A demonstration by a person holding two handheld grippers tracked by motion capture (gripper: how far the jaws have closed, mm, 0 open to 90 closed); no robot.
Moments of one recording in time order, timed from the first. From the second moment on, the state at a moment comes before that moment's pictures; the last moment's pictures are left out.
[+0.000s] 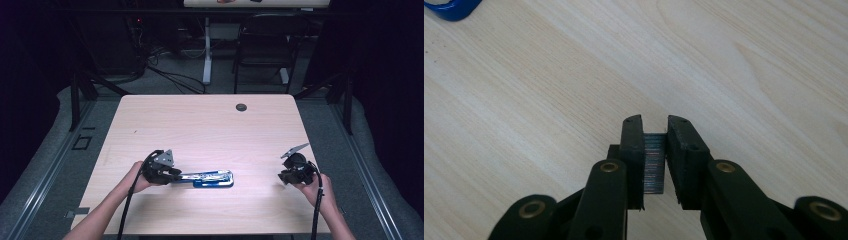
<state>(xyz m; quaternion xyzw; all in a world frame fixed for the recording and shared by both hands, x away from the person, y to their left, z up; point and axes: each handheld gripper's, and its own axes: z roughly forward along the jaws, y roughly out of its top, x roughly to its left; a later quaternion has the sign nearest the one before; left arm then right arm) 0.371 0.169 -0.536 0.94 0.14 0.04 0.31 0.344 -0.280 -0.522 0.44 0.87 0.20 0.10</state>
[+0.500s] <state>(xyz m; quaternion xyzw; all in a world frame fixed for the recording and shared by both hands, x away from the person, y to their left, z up) 0.371 0.169 -0.536 0.94 0.14 0.04 0.31 0.340 -0.267 -0.520 0.42 0.88 0.21 0.09</state>
